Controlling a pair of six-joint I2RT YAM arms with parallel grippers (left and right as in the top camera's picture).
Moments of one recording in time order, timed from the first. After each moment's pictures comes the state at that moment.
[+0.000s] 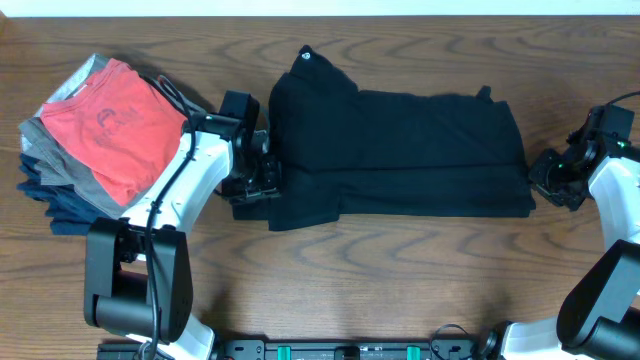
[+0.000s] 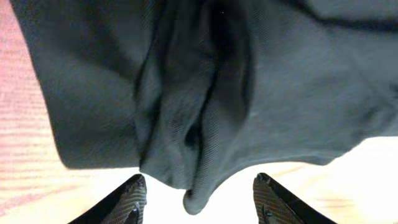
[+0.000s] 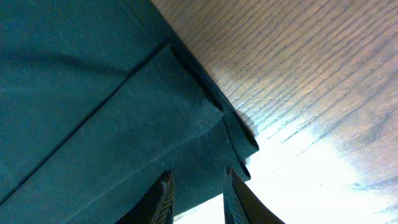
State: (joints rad) left arm -0.21 1.75 1.20 -1.00 0.25 -0.31; right arm -0.38 1.64 1.10 -0.81 -0.10 0.32
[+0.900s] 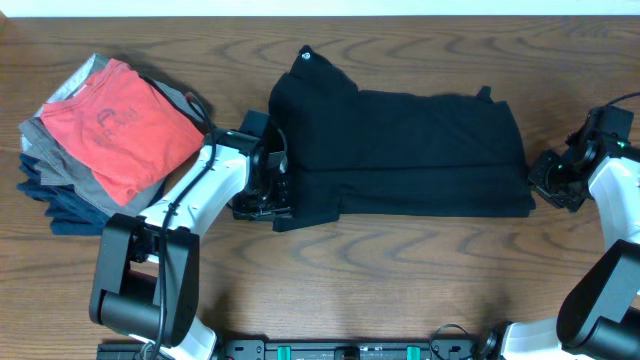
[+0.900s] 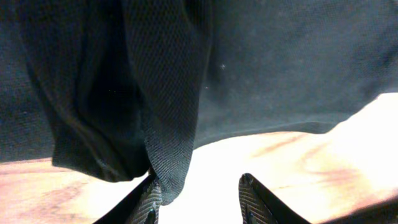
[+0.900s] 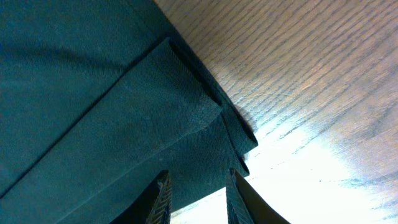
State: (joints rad) left arm -0.30 1.75 1.11 -0.97 0.32 -0.31; right arm -0.38 1.64 1.10 -0.82 -0.10 0.32
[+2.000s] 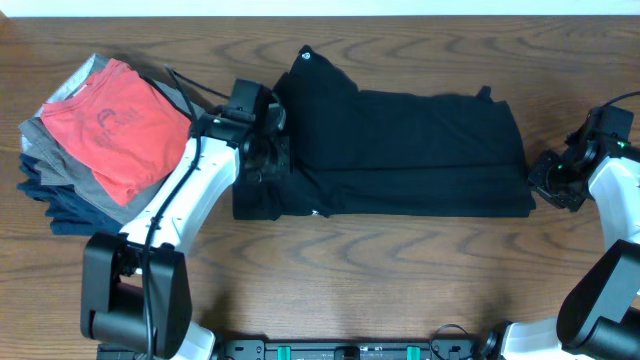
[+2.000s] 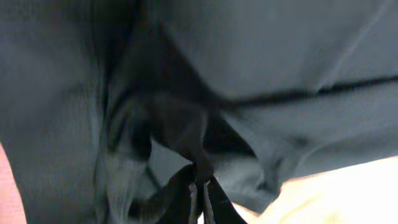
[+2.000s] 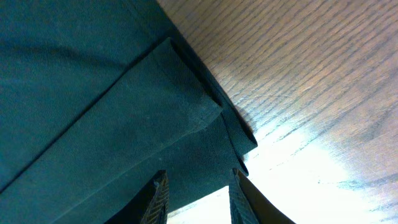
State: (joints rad) left arm -0.27 1.69 1.21 -0.74 0.26 -0.29; right arm -0.38 1.64 1.10 -0.82 -0.10 0.30
